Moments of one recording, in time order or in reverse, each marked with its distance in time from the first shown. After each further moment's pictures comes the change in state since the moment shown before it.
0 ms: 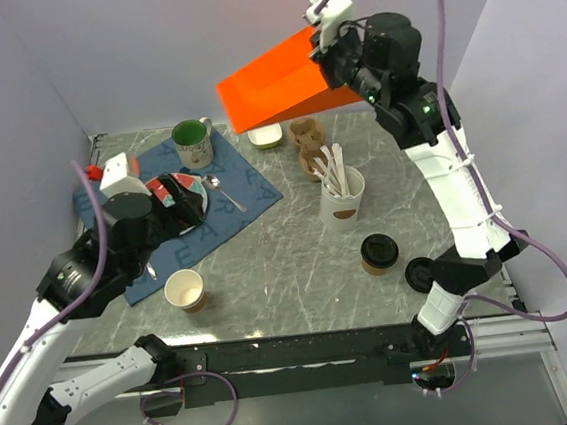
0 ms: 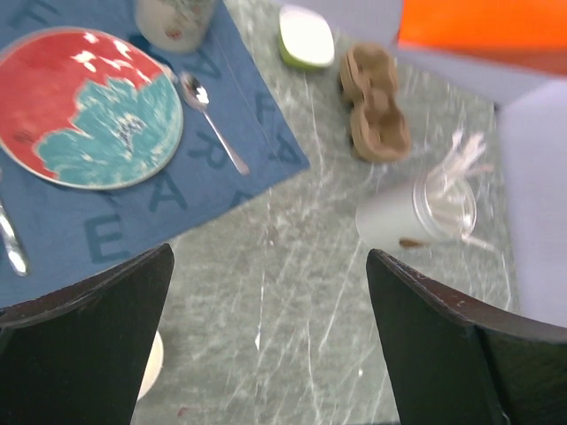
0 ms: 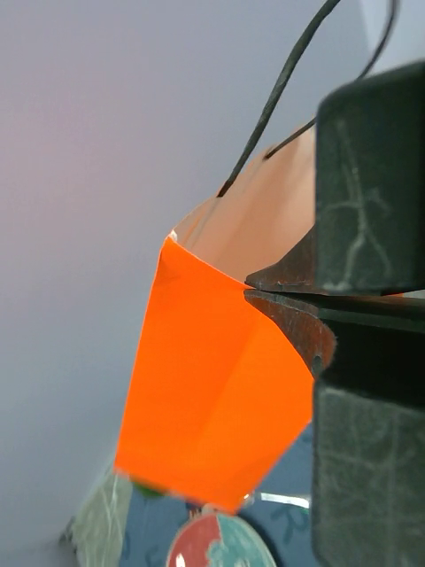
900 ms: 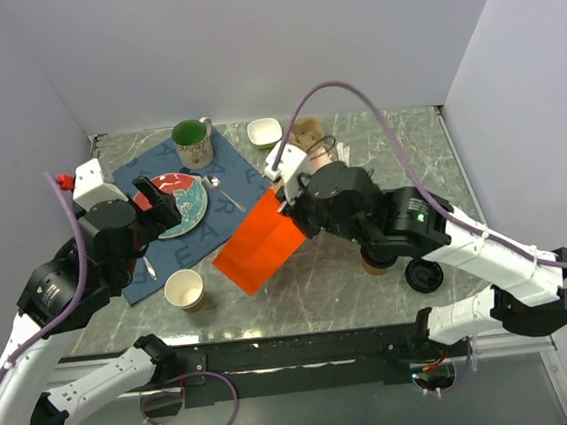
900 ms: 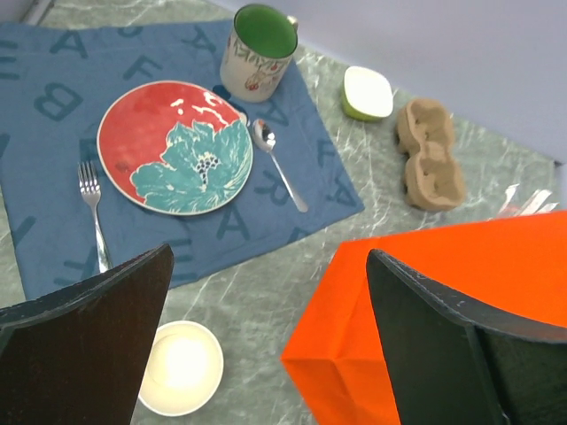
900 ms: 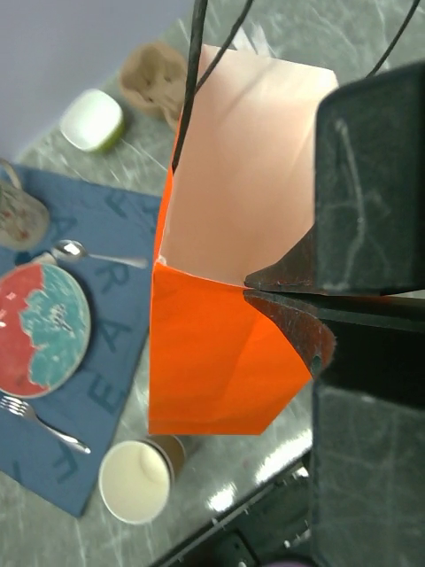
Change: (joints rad) left arm 0.000 -0.044 0.064 -0.092 -0.202 0.046; right arm 0.616 -0.412 -0.665 -0.141 0.292 0.341
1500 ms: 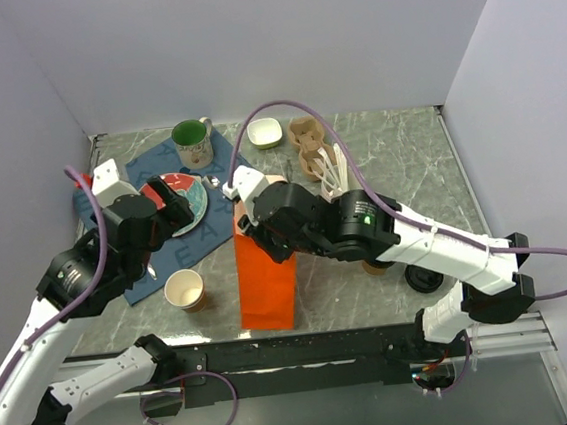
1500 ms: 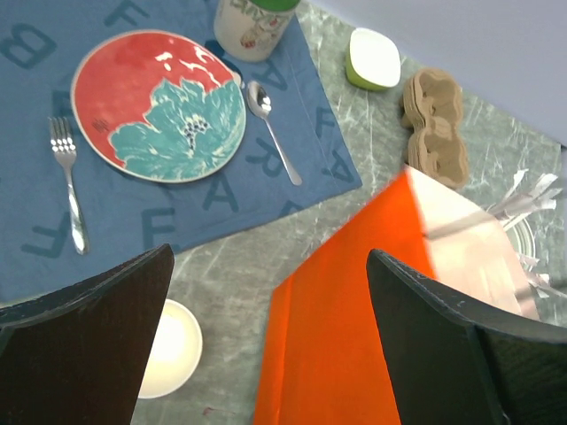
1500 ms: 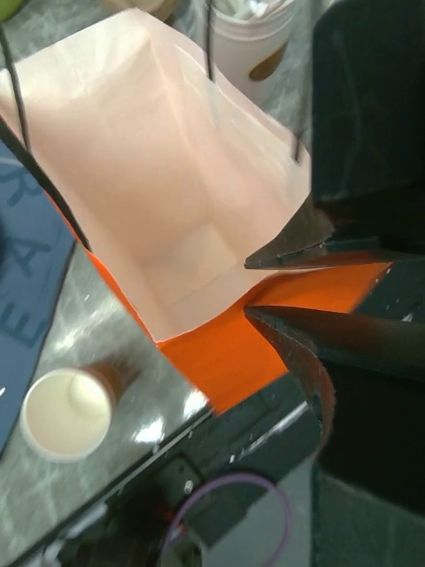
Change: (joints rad) left arm 0.000 0.043 -0.047 -0.022 0.036 -0.118; right arm 0.136 0.216 0.150 -0.211 -0.001 0.264
